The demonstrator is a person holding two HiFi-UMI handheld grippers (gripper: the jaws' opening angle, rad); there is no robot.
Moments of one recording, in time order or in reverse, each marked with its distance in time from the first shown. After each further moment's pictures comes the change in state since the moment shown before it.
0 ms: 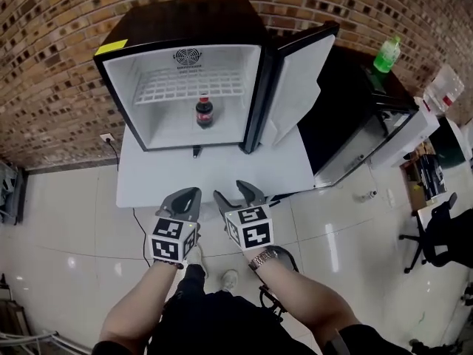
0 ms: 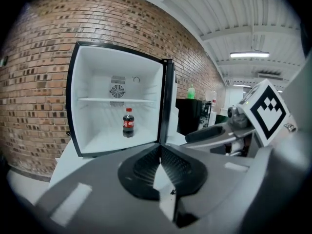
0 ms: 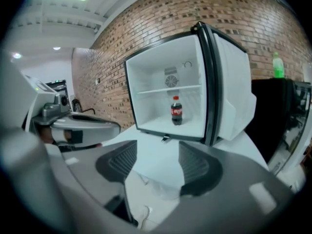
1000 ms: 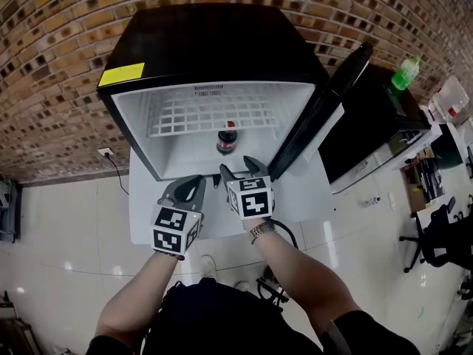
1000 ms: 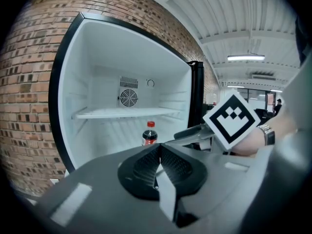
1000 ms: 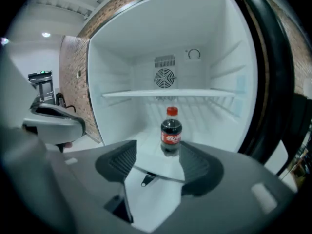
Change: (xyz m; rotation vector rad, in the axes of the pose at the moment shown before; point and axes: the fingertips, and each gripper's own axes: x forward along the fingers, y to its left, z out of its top) left arm 0.069 0.137 0.070 0.050 -0.030 -0.077; right arm 0.173 -0.043 0.103 -0.024 0.024 -0.154
